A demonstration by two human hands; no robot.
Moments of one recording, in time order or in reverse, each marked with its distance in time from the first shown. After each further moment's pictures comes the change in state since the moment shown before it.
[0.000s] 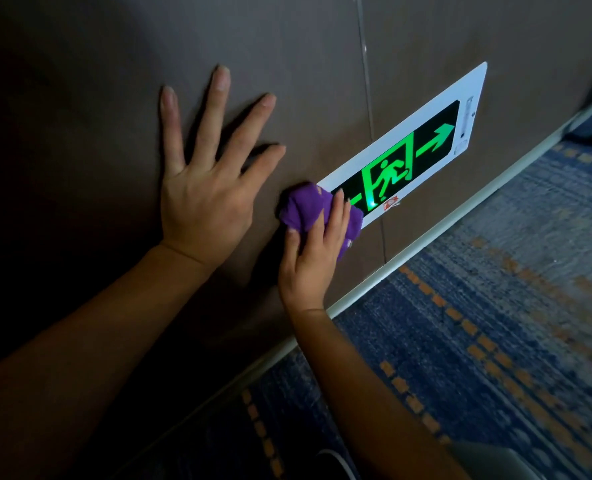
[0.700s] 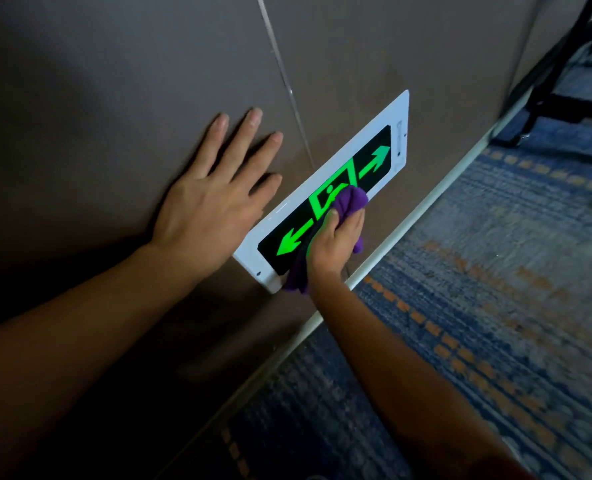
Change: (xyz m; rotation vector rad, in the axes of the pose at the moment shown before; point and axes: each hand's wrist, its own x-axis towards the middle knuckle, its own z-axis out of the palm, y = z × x) left_hand 0.051 0.021 0.030 -0.004 -0.339 0.393; right_hand 0.102 0.052 -0.036 0.221 0.229 0.566
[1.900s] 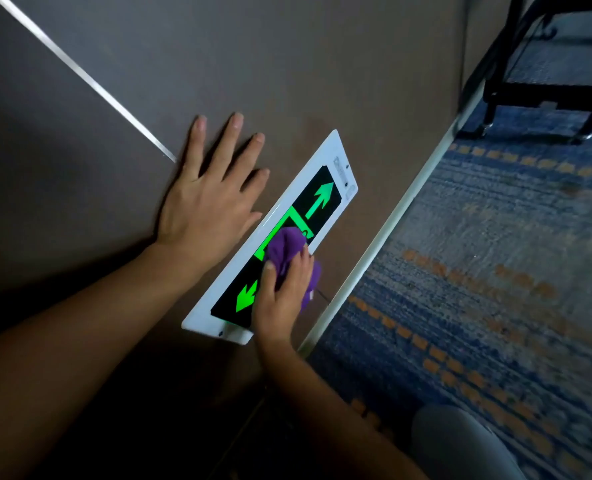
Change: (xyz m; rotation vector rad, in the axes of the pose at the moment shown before) left_hand 0.133 0.005 -0.017 0.166 -0.114 0.089; right_hand -0.028 -0.014 -0.004 0.052 -0.062 -0.029
